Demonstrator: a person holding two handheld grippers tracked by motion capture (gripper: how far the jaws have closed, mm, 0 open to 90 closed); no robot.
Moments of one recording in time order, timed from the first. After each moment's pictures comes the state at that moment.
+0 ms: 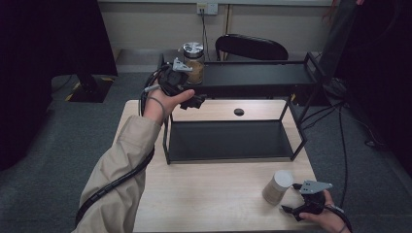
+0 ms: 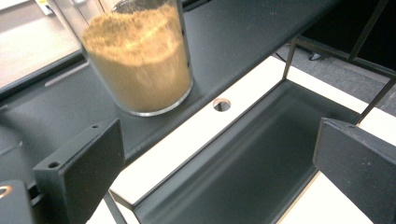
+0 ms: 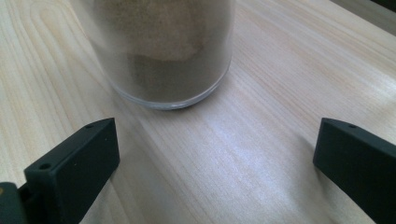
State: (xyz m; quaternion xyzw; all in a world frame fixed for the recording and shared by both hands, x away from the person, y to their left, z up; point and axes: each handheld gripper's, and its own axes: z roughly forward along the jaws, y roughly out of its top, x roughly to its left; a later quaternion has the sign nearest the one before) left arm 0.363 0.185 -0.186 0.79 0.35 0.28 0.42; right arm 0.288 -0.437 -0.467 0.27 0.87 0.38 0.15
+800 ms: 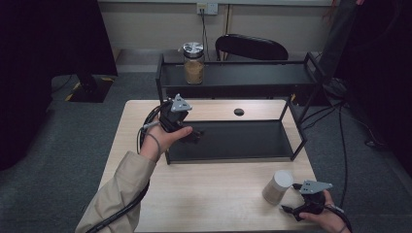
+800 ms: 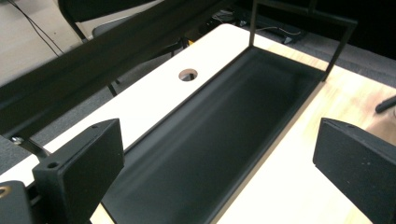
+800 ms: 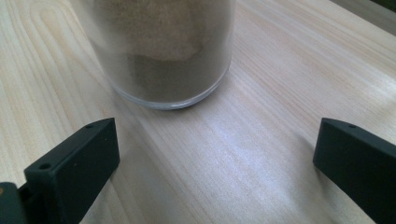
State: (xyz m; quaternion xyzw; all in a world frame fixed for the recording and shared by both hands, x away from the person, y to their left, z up) left arm 0.328 0.197 -0.255 0.81 0.31 0.24 0.43; right arm 0.288 -0.437 -0.467 0.27 0.87 0.37 0.15
